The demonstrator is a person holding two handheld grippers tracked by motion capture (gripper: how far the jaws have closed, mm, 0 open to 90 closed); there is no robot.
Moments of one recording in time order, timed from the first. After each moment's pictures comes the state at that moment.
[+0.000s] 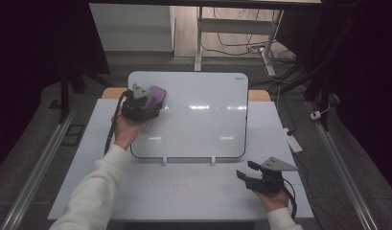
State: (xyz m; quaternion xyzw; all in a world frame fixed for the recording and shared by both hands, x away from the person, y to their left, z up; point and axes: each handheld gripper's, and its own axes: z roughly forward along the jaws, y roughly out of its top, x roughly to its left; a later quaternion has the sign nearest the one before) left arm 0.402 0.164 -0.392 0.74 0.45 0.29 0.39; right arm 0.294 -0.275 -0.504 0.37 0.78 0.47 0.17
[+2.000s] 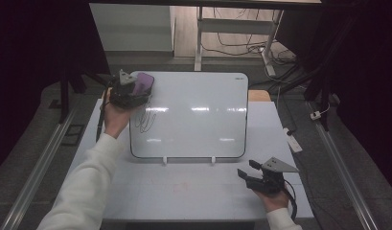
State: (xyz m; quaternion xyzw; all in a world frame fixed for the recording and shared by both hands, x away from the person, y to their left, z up) left arm 0.419 0.188 -0.374 0.72 0.46 0.32 0.40; right arm 0.293 -0.275 -0.504 0.37 0.78 0.47 0.19
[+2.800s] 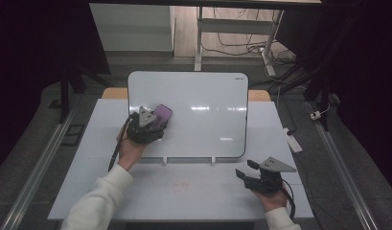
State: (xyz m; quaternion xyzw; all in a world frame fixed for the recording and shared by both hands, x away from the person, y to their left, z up) left arm 0.364 0.145 -0.446 0.76 0.40 0.31 0.40; right arm 0.294 -0.271 -0.505 0.37 0.78 0.47 0.19
